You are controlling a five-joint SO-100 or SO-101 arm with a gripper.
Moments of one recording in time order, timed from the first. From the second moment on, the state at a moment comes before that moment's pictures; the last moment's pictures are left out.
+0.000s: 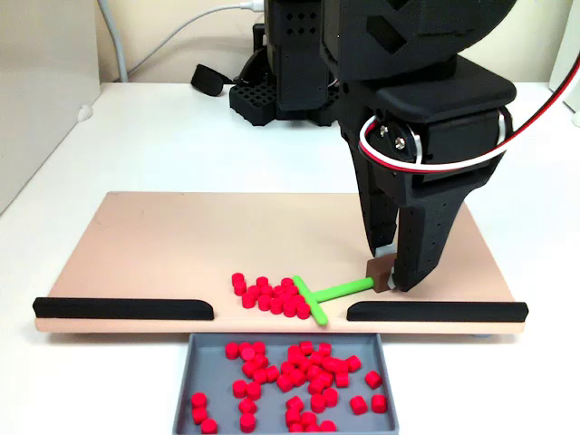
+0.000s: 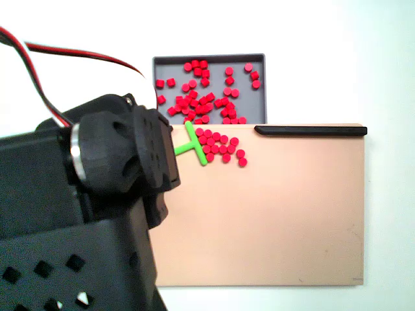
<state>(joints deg) -8.9 42.4 36.3 98.2 -11.0</state>
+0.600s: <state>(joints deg) -8.3 42.4 36.3 98.2 -13.8</state>
